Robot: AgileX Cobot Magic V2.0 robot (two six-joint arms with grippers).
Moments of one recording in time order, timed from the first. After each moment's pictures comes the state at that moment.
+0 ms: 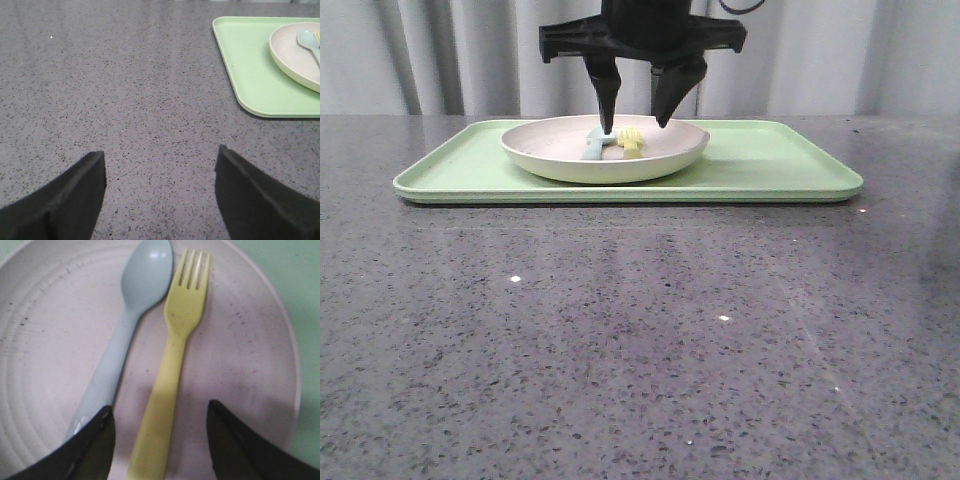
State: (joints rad) left arm -0.08 0.45 -0.50 0.09 0.55 -0.20; right arm 0.62 2.12 -2.03 -0.16 1.03 0.41
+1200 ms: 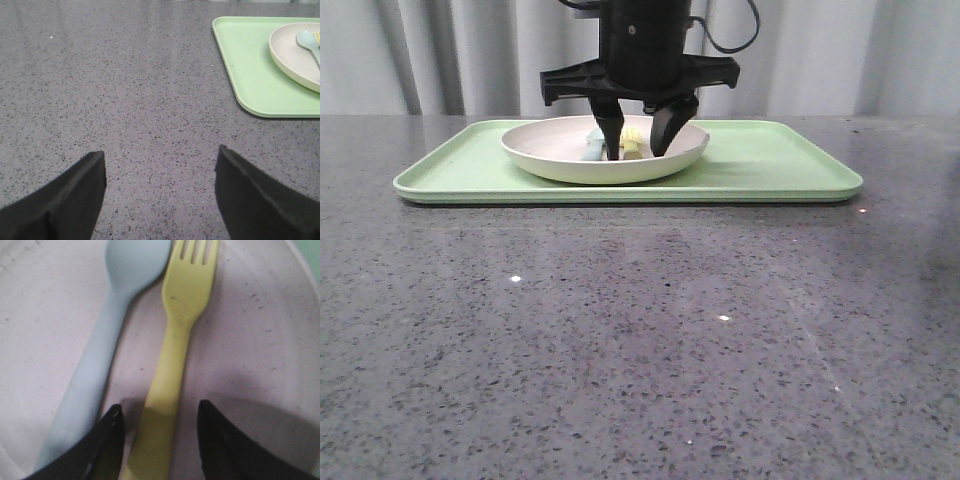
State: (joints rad) left arm -0.08 0.45 -0.50 0.09 0.55 -0.20; right arm 0.62 2.18 -2.04 -0.18 1.03 0.43
